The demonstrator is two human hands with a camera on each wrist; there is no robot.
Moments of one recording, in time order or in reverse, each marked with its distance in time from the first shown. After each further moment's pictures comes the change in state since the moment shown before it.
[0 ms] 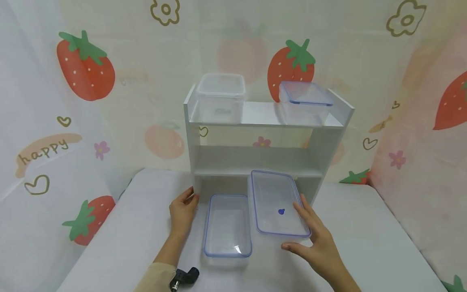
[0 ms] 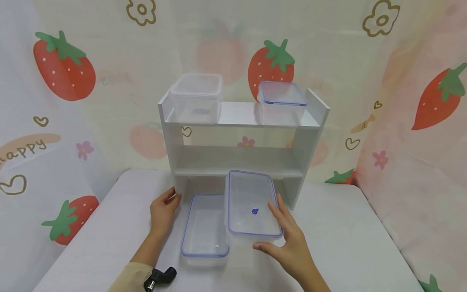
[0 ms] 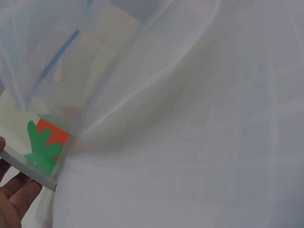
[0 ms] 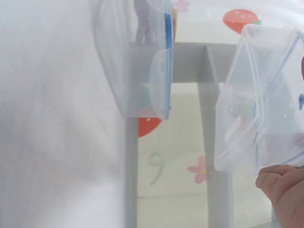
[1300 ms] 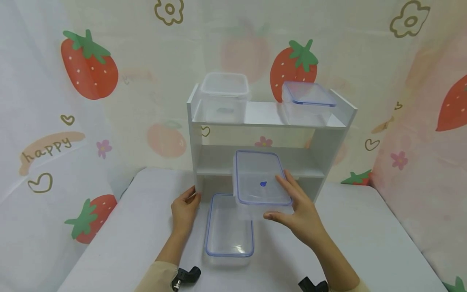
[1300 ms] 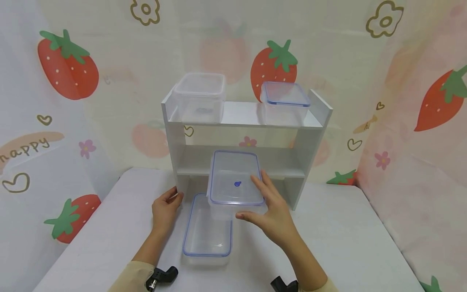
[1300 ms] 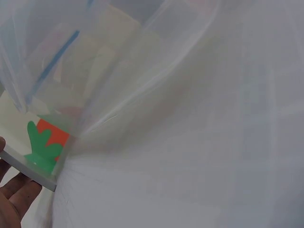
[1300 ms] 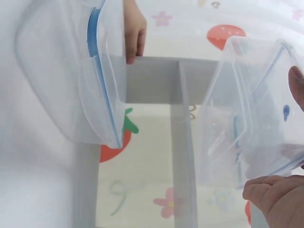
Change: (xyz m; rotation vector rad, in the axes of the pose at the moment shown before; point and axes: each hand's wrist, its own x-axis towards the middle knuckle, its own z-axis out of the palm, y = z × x) left_hand -0.002 0.004 0.000 0.020 0.004 -0.028; right_hand 0.071 -0.030 0.015 -0.161 -0.050 0.136
